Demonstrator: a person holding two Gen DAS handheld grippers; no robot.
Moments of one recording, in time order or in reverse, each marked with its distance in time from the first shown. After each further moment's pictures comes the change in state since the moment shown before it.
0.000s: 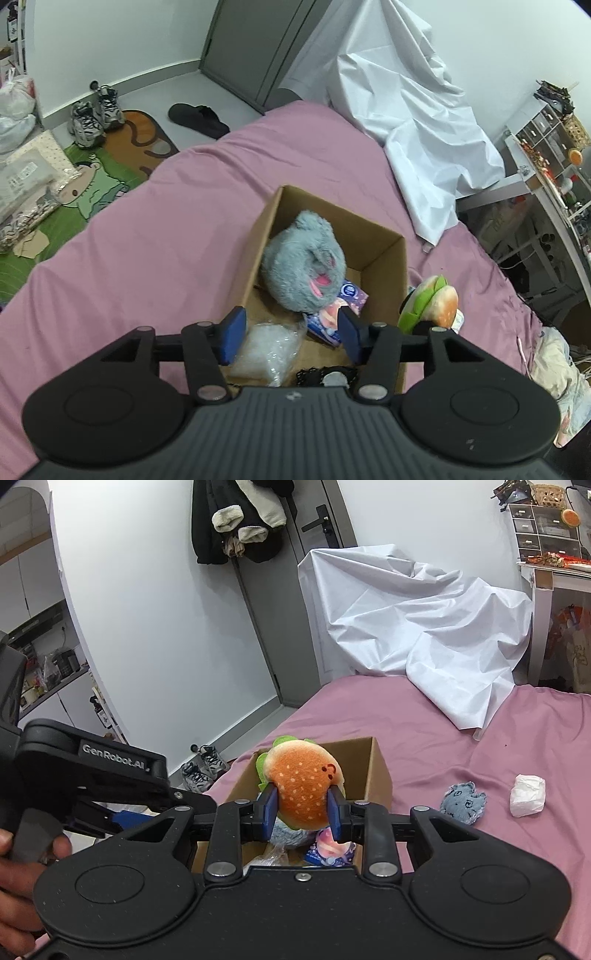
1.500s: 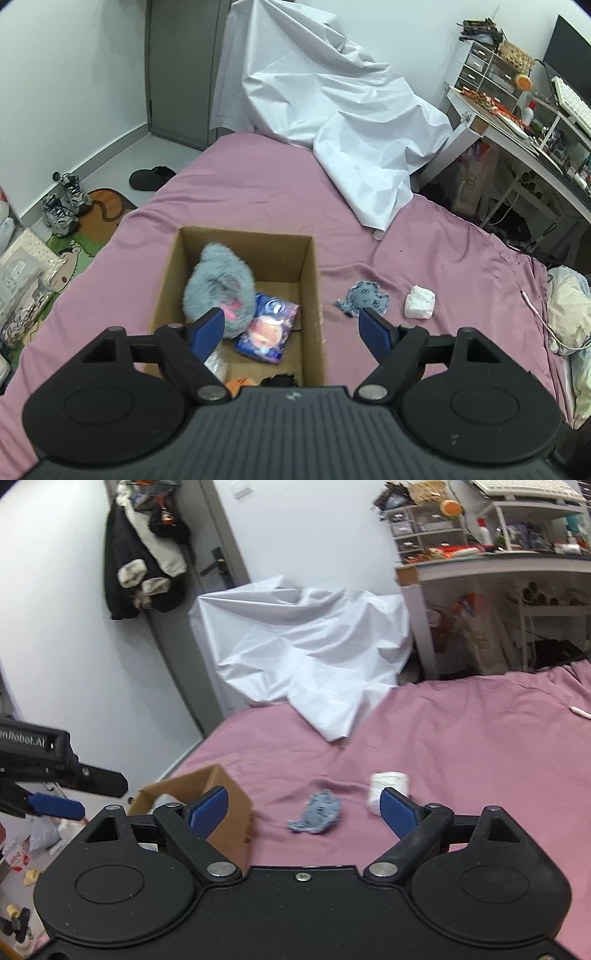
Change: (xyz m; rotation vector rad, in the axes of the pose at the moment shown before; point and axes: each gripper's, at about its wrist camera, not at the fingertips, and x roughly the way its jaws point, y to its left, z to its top) left arm 0.005 -0.114 -0.023 0.302 -0.098 0.033; right arm -0.036 -0.111 -0.021 0.171 -0.121 -0.215
